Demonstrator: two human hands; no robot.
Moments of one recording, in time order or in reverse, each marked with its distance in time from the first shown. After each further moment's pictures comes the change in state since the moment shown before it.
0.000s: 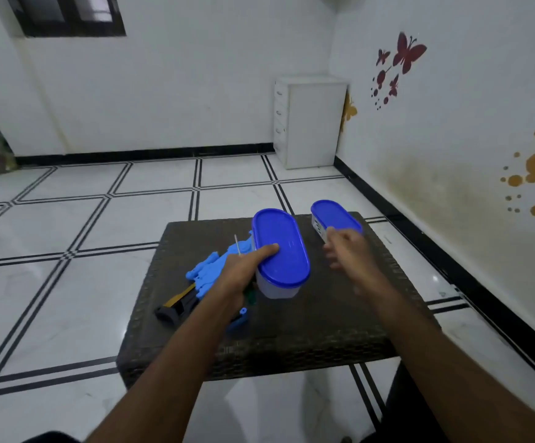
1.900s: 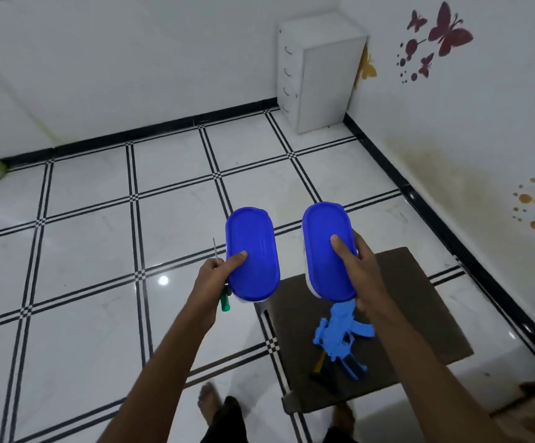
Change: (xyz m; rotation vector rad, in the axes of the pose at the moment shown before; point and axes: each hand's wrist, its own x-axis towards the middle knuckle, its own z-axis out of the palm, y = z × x) left_hand 0.041 0.470 -0.310 0.105 -0.096 -0.175; right_hand 0.033 -0.455 0.194 0.332 0.027 0.304
